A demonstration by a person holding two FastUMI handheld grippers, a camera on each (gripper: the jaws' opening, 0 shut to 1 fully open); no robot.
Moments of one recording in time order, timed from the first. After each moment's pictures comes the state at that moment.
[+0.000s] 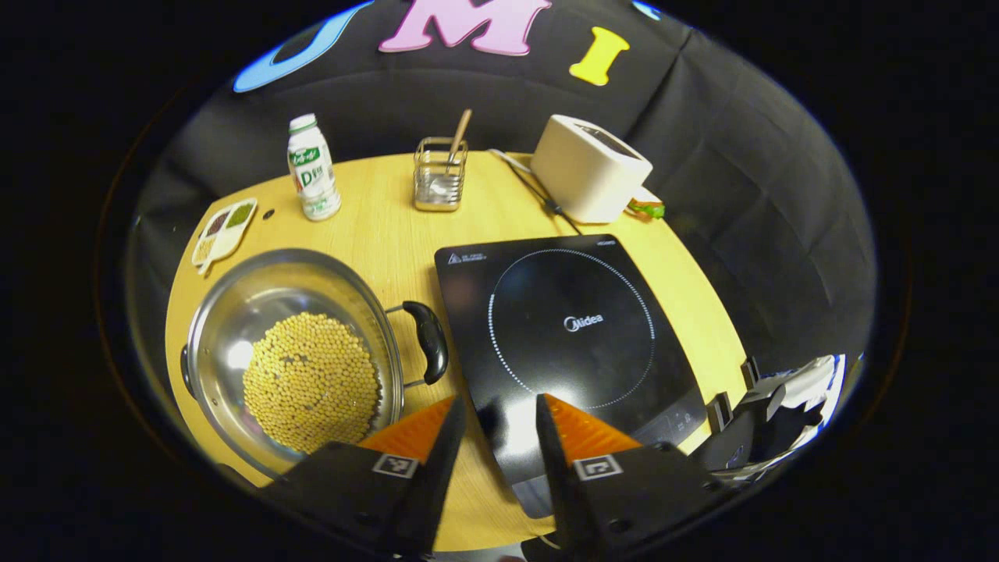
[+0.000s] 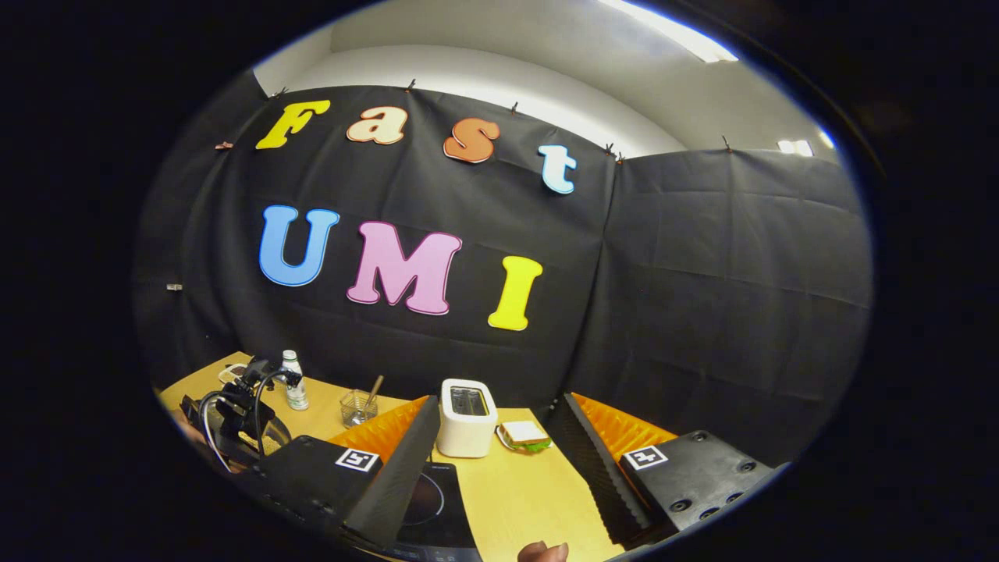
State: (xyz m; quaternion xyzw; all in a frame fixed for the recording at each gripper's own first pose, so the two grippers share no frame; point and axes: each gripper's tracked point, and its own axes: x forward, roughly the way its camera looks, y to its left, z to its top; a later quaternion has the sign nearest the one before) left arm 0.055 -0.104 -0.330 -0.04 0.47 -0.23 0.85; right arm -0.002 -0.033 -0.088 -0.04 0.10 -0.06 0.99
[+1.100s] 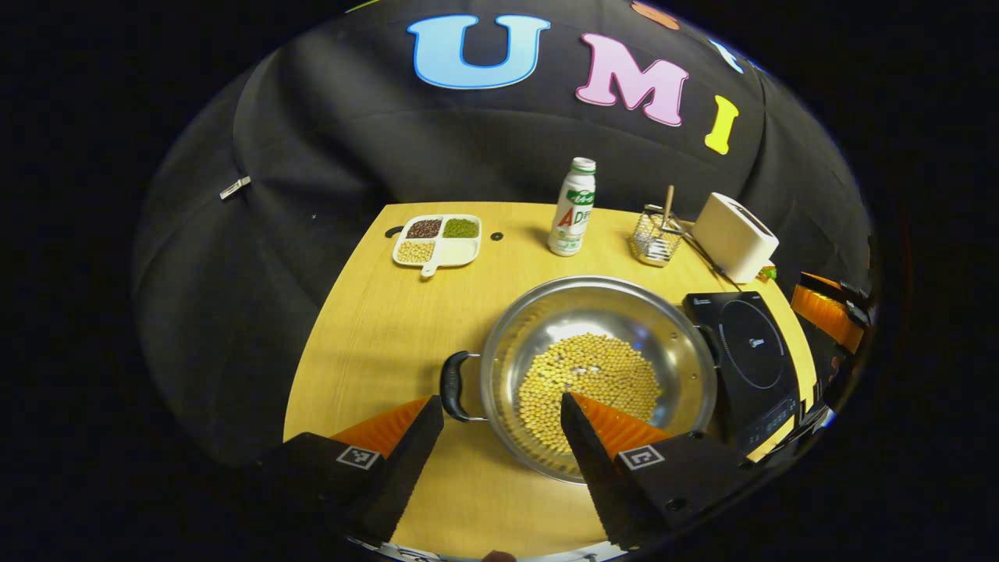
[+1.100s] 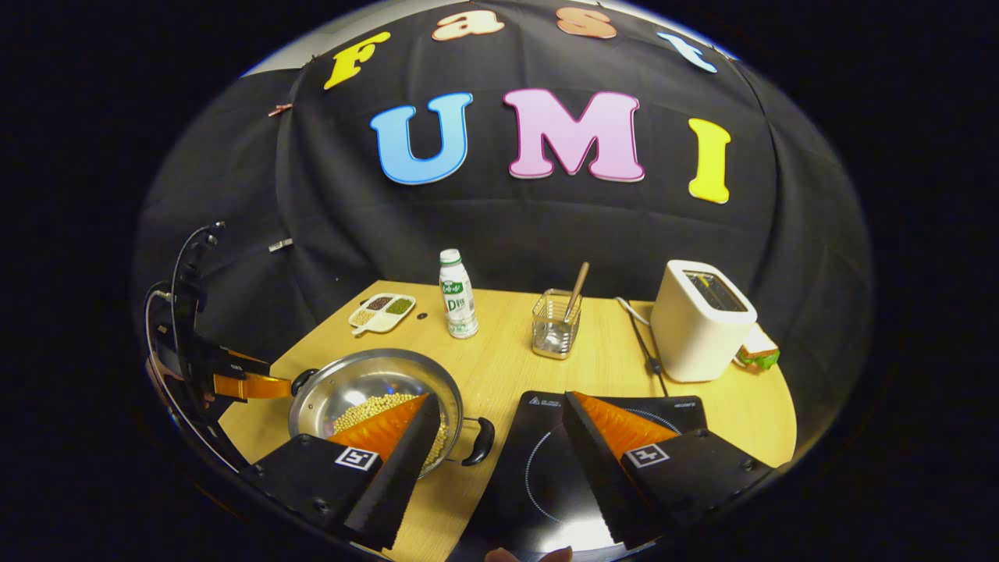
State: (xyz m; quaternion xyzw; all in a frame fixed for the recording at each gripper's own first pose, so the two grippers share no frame) left arm 0.085 0.224 -0.358 -0.03 0.43 -0.05 0.90; right arm 0.049 0.229 -0.296 0.06 0.34 0.19 0.92
